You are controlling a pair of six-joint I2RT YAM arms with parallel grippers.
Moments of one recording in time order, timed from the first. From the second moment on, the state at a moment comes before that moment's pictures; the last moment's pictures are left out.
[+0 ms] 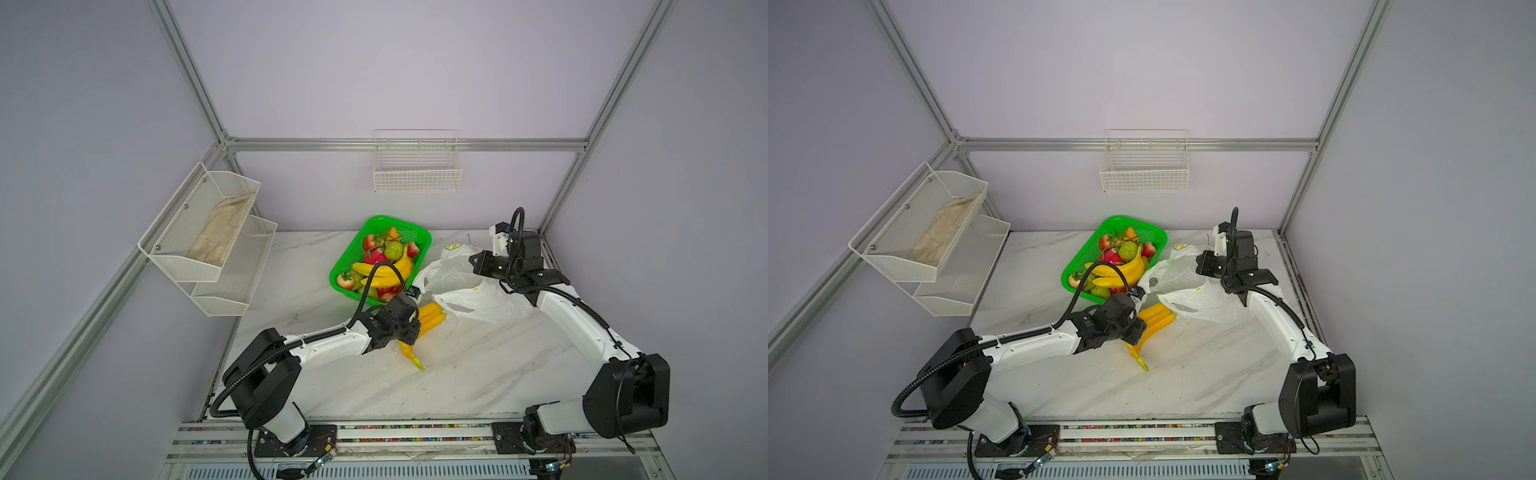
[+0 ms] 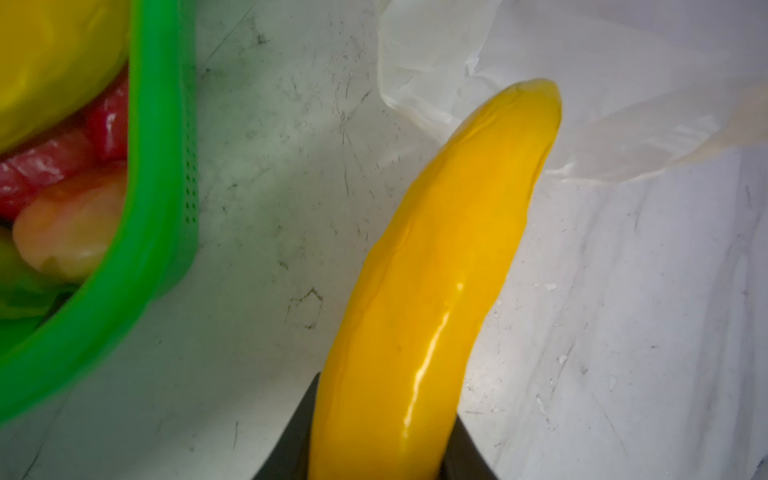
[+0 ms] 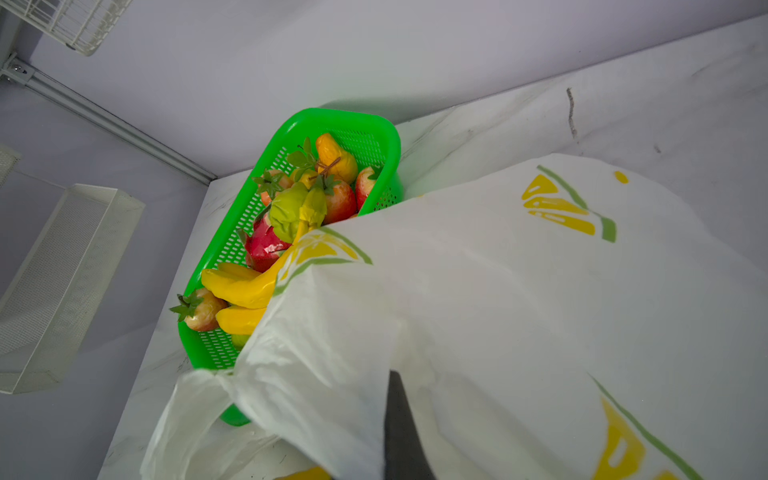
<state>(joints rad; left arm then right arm) -0.84 1.60 1.02 -0.23 -0.09 -0.34 0.20 1.40 1.14 -0.32 -0.34 0.42</state>
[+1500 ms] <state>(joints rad) -0.66 1.70 1.26 -0.08 0.18 -0.56 0.26 1.26 1.02 -0.26 -0.59 0.55</state>
